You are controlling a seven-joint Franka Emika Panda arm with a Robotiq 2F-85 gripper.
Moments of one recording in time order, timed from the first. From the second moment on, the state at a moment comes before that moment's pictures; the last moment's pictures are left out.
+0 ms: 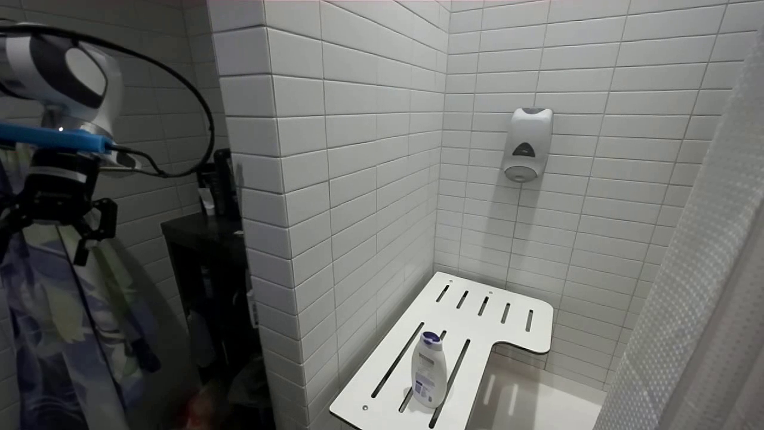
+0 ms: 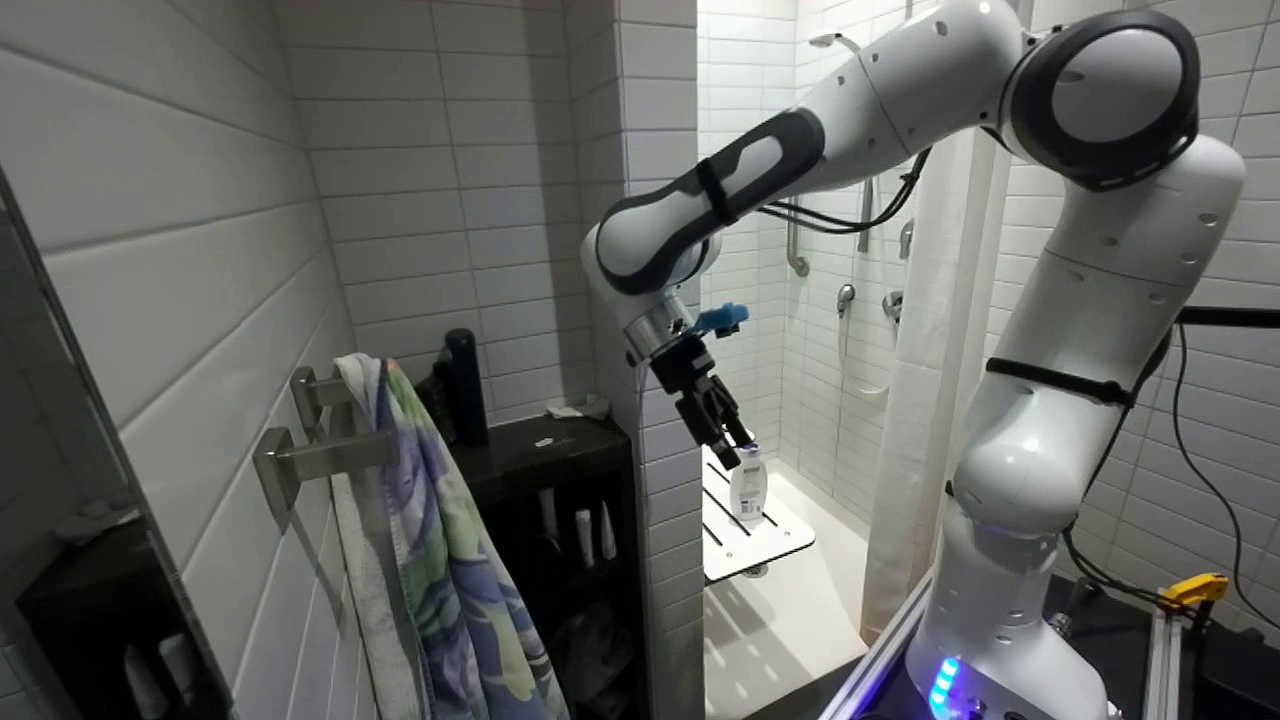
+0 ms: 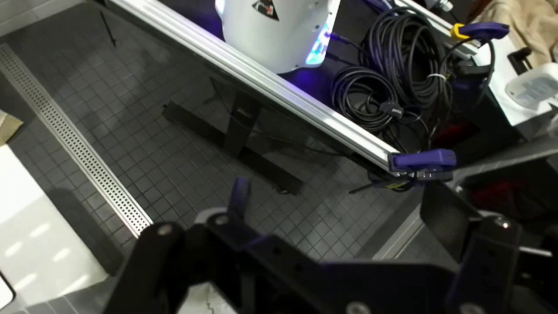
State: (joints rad) arm 0.19 -0.22 0.15 -2.33 0.10 1.46 -0.25
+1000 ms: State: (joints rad) arm 0.33 -0.20 0.27 -2.35 0.02 1.90 -0.39
